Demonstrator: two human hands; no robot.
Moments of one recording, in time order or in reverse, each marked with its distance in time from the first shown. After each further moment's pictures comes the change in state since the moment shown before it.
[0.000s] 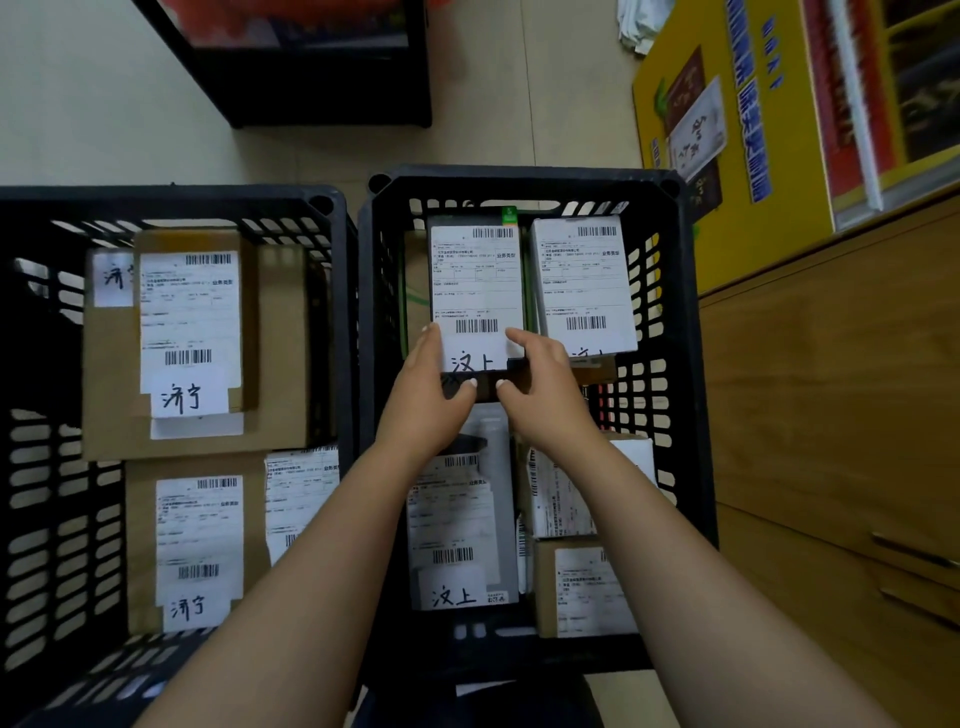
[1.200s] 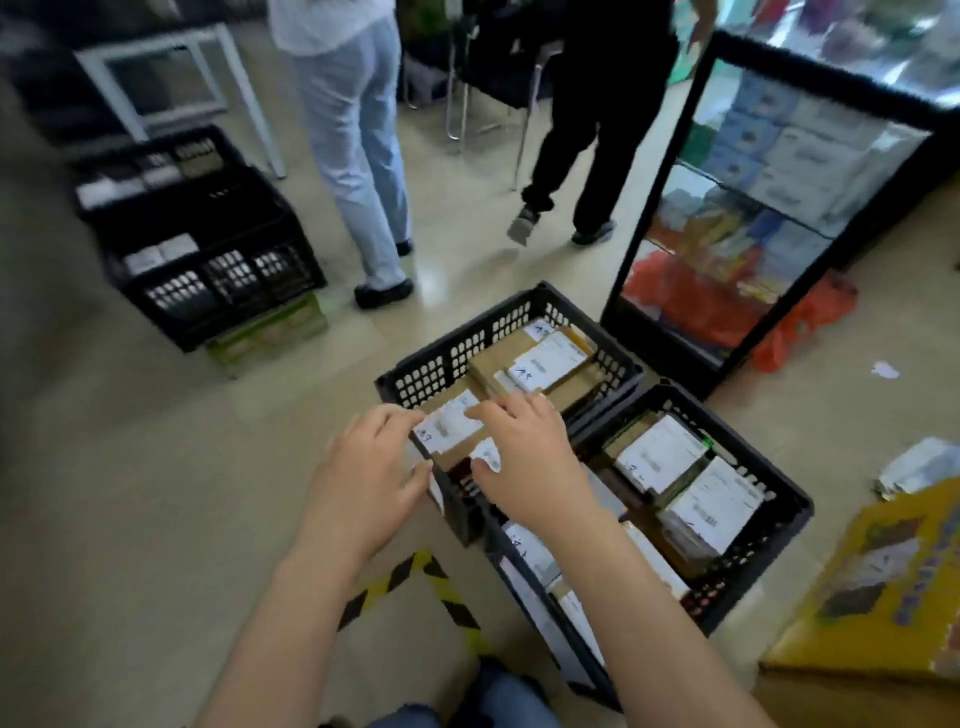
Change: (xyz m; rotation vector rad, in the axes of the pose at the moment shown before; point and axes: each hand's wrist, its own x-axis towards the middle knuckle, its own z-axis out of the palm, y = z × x) left_hand -0.495 0.120 -0.061 0.273 1.010 -0.294; right_hand -0.366 -0.156 -0.037 -0.861 -0.372 -1.304
